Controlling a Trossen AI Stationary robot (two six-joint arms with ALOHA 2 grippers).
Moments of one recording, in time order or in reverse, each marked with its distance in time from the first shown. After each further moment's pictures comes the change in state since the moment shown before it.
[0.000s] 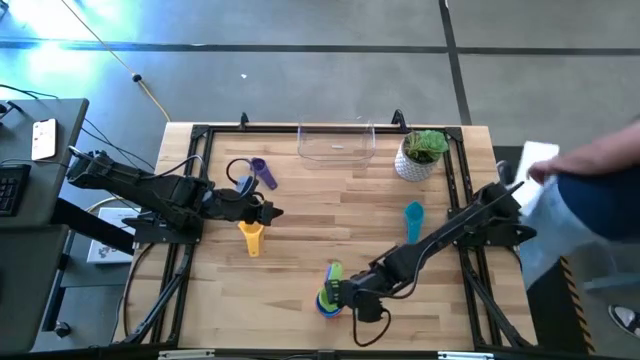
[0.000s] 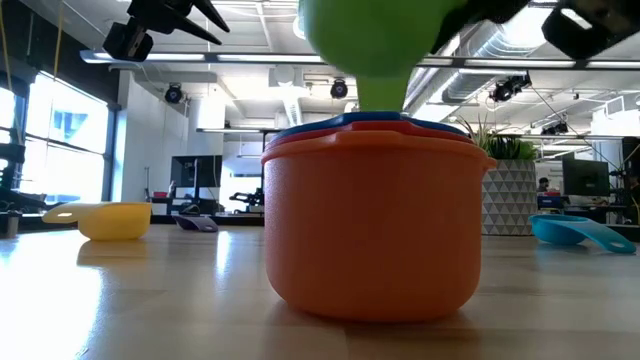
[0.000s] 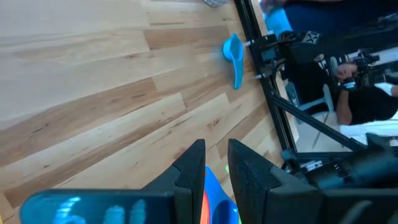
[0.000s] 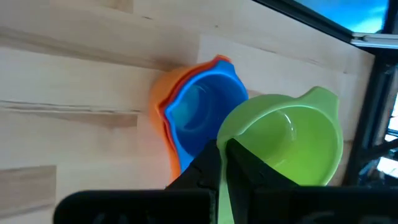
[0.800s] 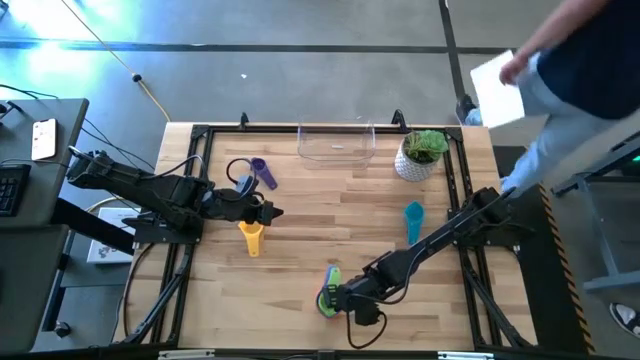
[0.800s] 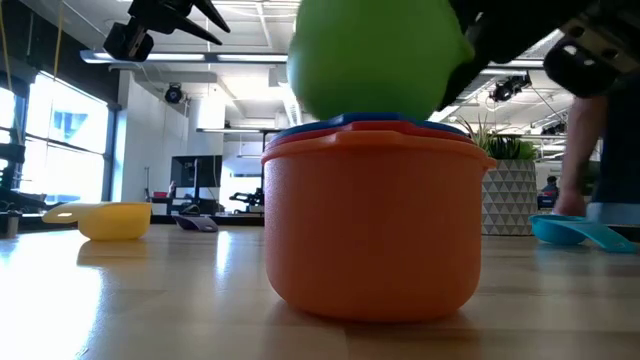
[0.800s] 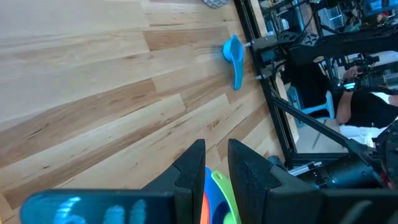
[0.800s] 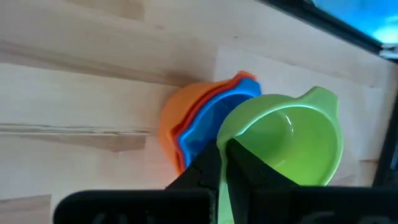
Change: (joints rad) left arm 0.000 0.000 0.000 0.002 -0.001 0.000; right arm 0.001 0.070 -0.002 0.035 -0.041 -0.005
